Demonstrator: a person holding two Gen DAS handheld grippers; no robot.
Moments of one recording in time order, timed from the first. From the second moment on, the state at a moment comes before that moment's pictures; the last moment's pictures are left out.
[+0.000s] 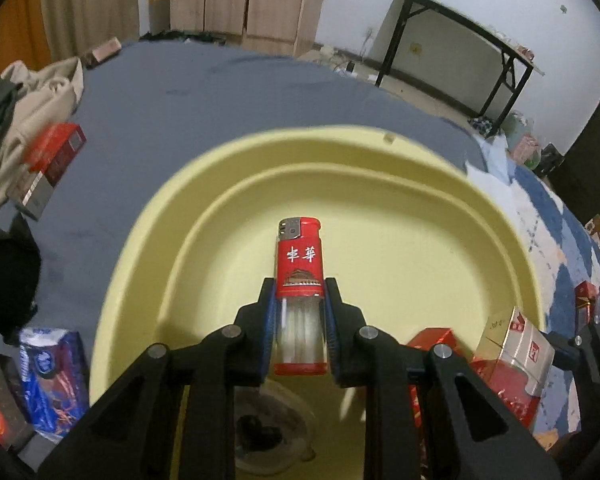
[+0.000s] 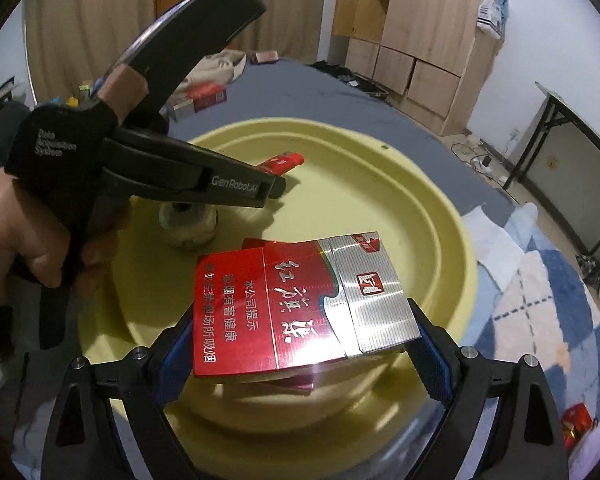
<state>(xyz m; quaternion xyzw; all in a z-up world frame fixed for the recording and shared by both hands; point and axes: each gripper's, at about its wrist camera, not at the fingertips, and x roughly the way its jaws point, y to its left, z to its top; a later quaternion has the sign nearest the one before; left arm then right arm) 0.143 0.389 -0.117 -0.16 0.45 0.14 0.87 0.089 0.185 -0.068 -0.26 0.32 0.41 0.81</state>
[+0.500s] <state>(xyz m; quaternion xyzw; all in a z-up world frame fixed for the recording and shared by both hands) 0.101 0.338 -0.024 -0.14 0.40 0.14 0.89 0.070 0.157 -0.023 -0.19 0.32 0.41 0.83</state>
